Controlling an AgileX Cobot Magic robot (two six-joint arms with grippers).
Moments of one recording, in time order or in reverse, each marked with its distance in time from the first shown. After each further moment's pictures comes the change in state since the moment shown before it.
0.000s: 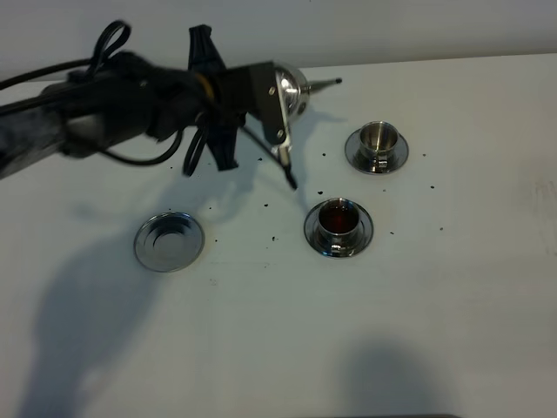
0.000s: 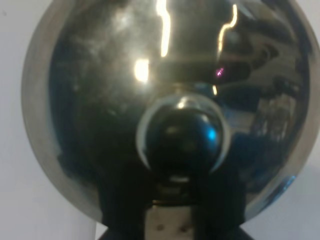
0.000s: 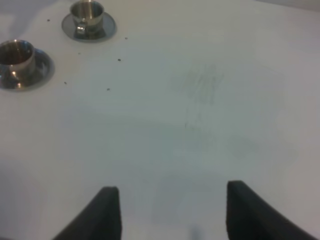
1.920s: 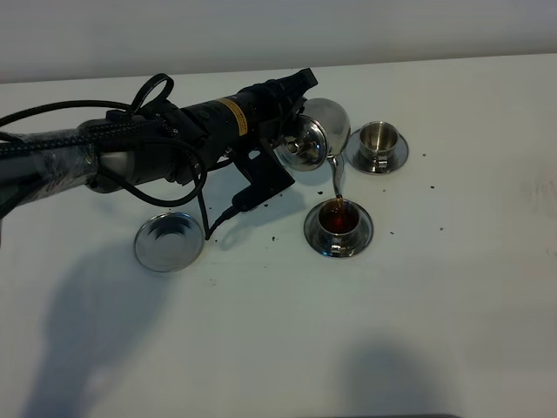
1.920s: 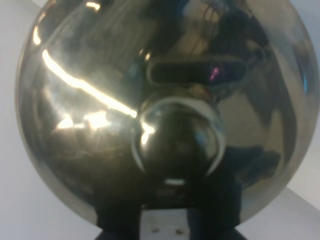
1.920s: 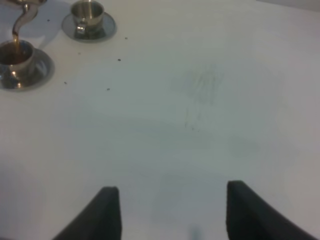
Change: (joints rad) left arm -0.059 -0.002 0.186 0.056 -0.441 1.141; right arm 0.000 0.000 0.000 0.000 0.000 0.000
